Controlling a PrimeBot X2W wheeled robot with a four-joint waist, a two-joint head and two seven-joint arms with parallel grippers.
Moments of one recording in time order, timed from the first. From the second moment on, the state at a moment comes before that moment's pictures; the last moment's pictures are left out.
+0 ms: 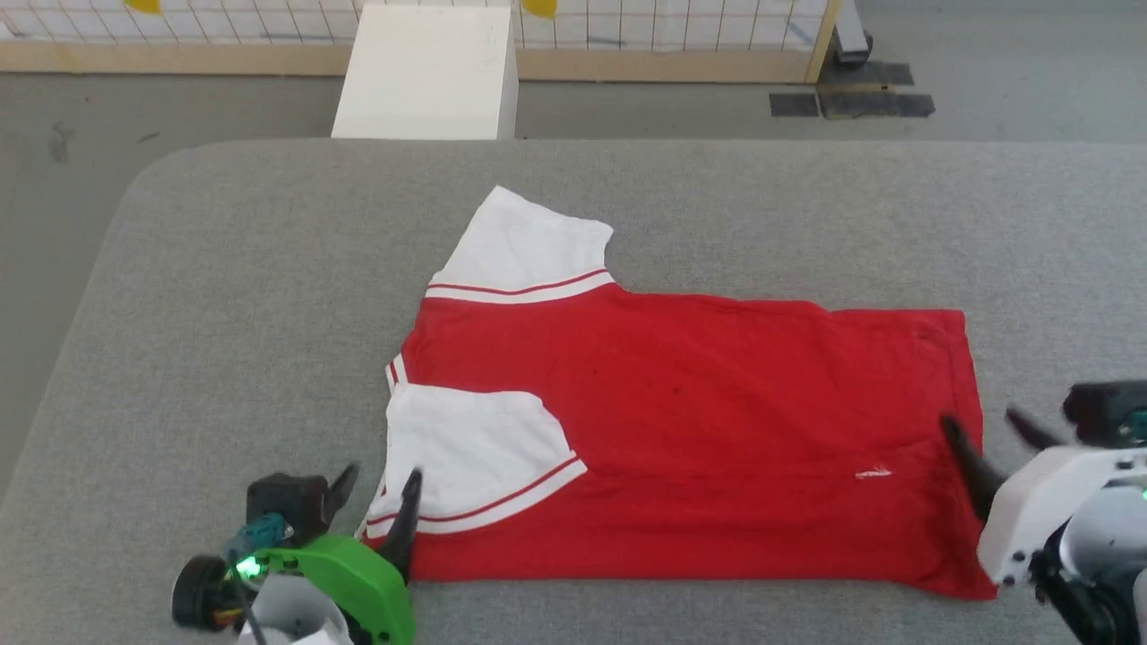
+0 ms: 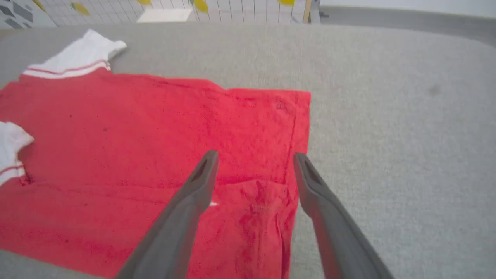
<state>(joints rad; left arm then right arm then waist) -0.08 0.47 -0.53 0.06 -0.63 0.22 0.03 -0.04 -0.21 -0.11 -0.02 0.27 0.13 0.50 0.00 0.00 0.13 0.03</state>
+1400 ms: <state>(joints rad) -1.13 0.69 -0.59 0.52 -0.66 -0.12 0.83 -0.15 -0.05 0.05 -0.06 0.24 0.13 -0.08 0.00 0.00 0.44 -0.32</state>
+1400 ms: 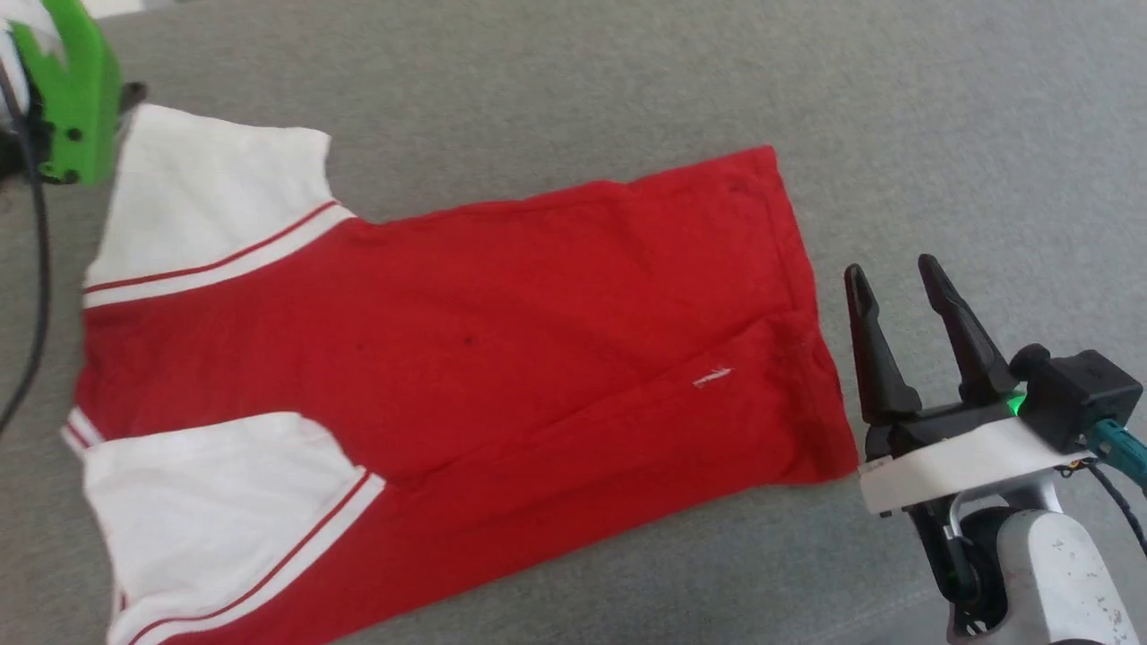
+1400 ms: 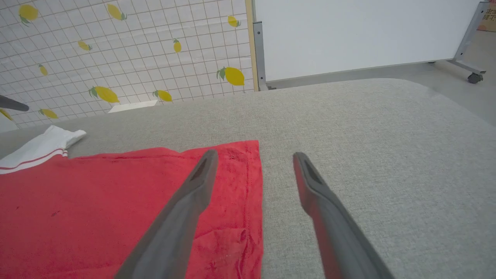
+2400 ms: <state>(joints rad) -1.16 0.72 -0.56 0.61 -0.72 -0.08 0.85 -0.18 -0.05 0.04 0.00 0.25 0.13 -0.10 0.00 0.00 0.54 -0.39</state>
